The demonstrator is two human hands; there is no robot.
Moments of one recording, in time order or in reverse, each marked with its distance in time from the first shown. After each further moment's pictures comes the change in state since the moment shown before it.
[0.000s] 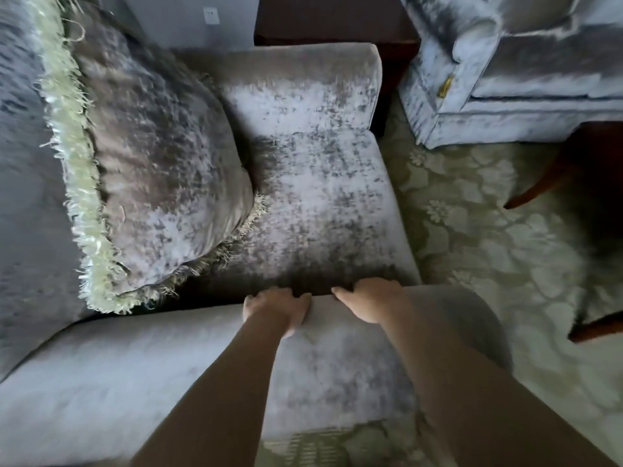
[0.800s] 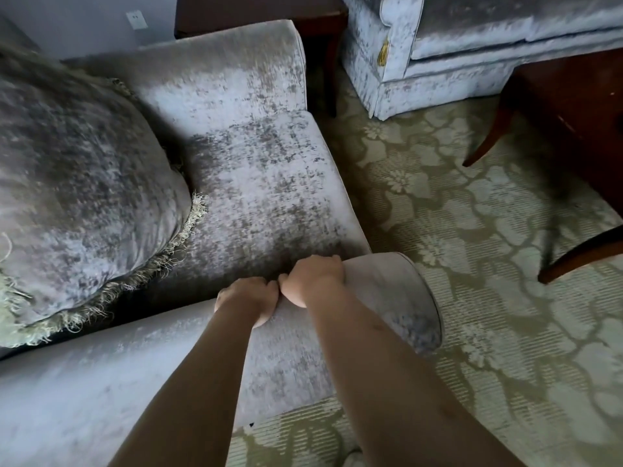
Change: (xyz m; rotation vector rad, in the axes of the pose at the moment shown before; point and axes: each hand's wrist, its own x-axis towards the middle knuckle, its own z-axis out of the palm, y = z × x) left_hand 0.001 0.076 0.014 -0.044 0.088 -0.009; right_hand -0.011 0.021 -0.001 0.053 0.075 0.012
